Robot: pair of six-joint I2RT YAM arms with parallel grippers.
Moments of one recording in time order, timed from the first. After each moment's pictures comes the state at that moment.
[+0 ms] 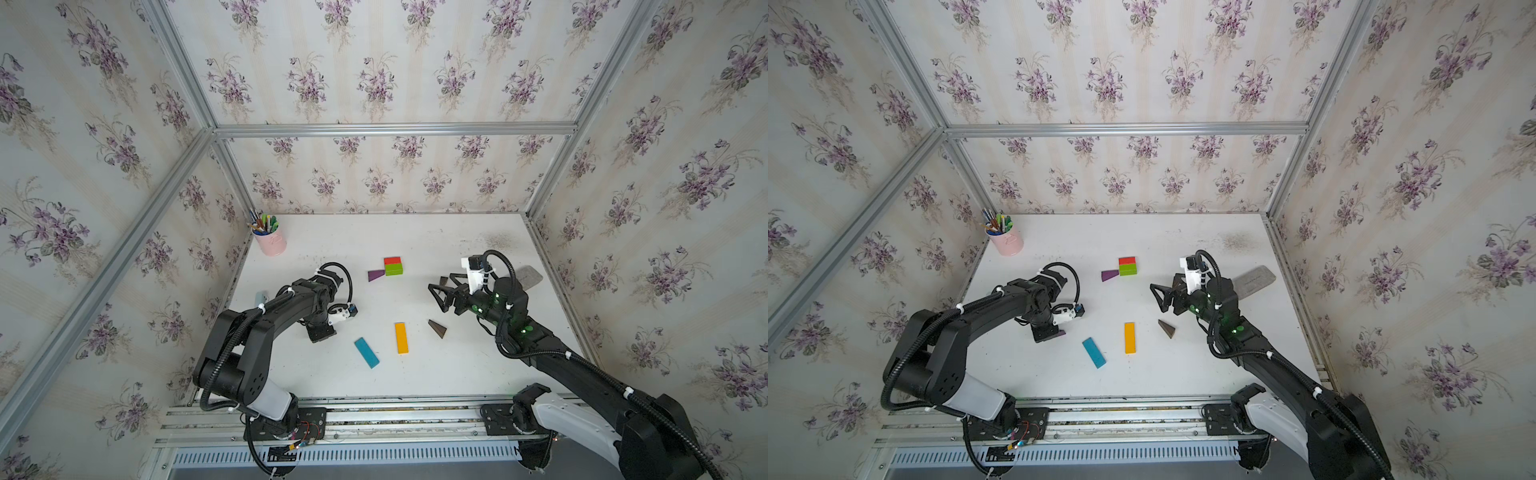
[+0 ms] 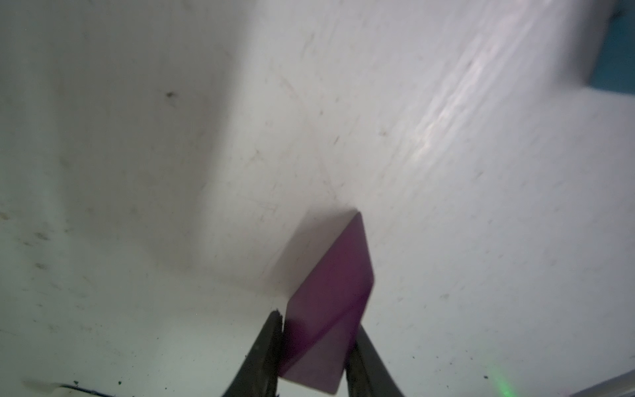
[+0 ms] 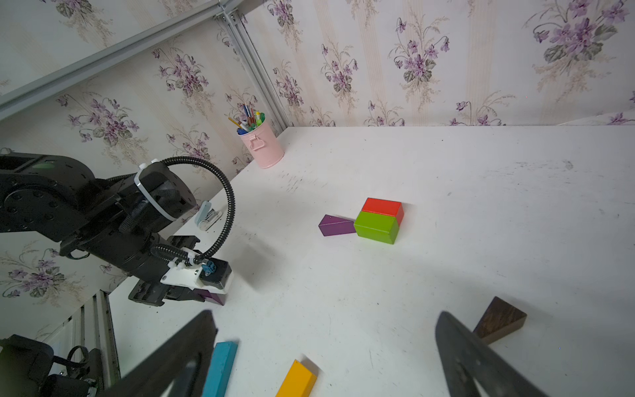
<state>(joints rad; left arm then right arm) -0.31 1.56 0.86 -0.87 -0.13 0.83 0.47 1.00 0.49 0.28 -0.34 0.31</state>
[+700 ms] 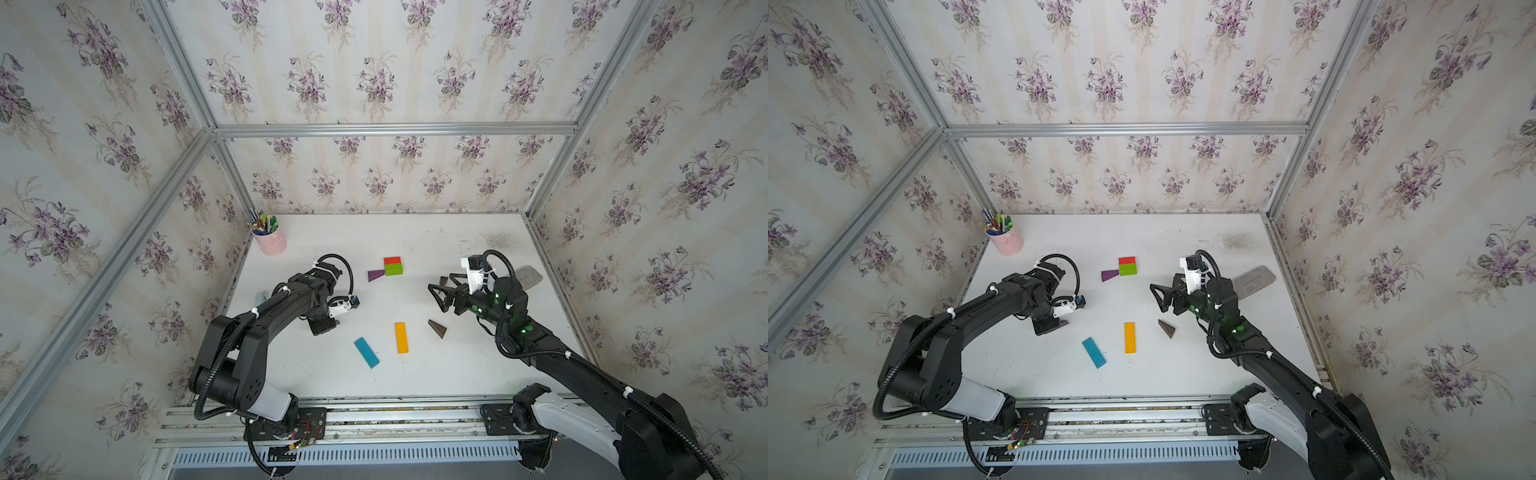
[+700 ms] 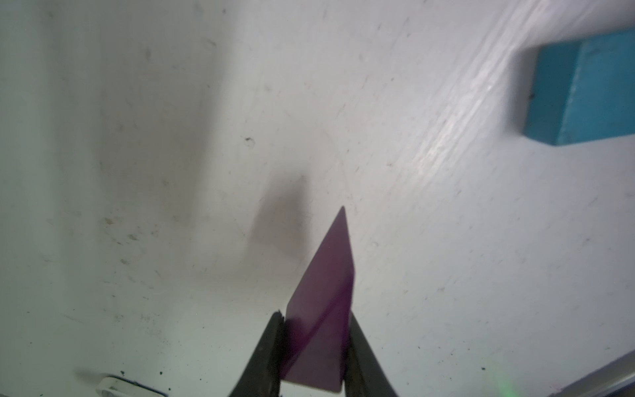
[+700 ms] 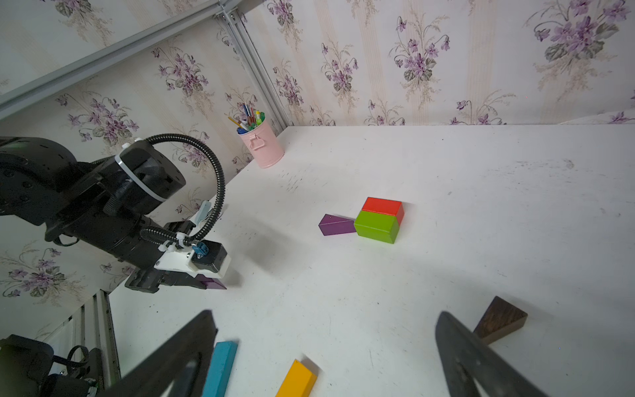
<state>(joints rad) -0.30 1.52 0.94 -0.90 -0.08 0.86 0.47 1.01 0.49 0.28 -0.34 0.32</state>
